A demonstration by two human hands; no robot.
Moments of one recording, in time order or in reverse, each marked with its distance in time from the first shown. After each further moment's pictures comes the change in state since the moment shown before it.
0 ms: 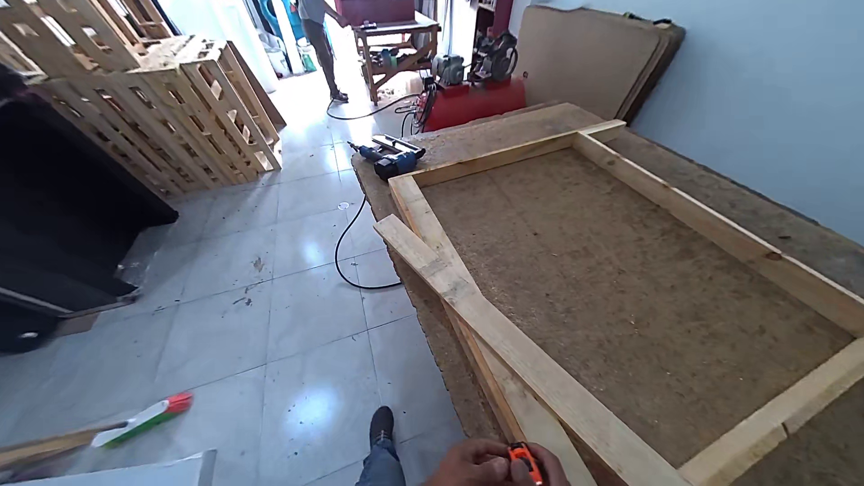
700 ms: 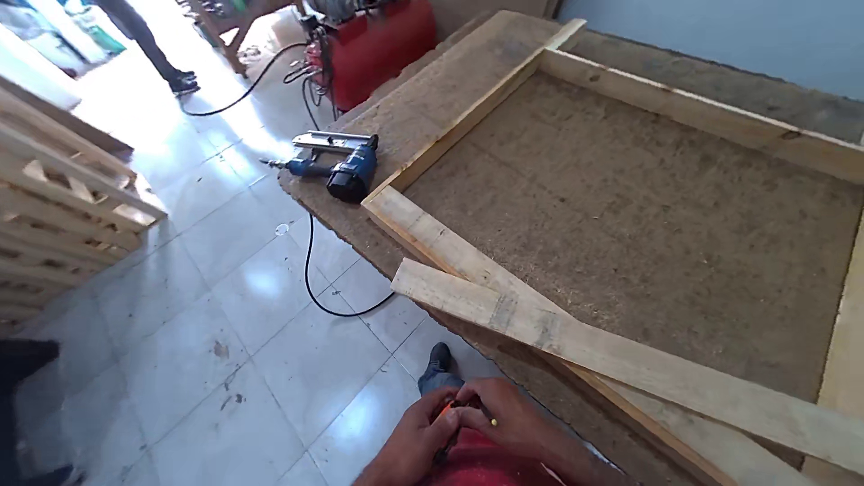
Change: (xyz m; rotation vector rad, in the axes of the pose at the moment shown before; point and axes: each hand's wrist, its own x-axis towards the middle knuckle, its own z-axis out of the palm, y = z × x) left_hand 0.010 0.295 -0.324 0.659 -0.141 -0.036; right_hand 0.272 -0.236 0.212 -0.140 -0.483 0.031
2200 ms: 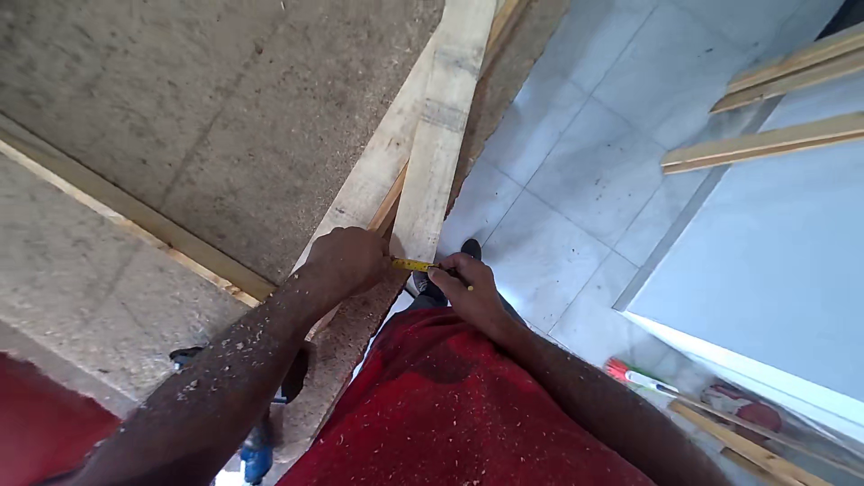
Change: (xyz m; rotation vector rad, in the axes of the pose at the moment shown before) left_hand 0.281 0.230 -0.183 2.439 -1.281 0.512; right_hand 0.323 -0.182 0.084 1.284 1.854 0.753
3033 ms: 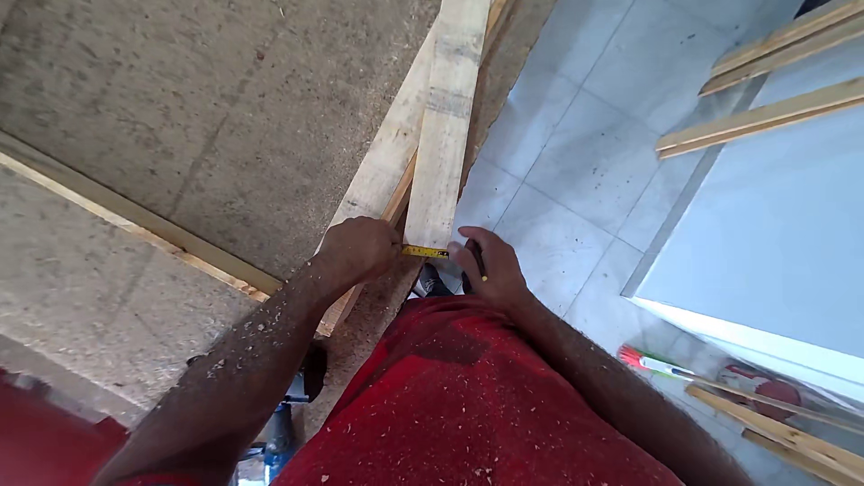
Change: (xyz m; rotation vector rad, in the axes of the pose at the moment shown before) left_hand 0.002 -0.016 0.012 -0.018 0.067 0.065; right_hand -0.005 -0.005 -0.004 -0.254 0.107 -0.221
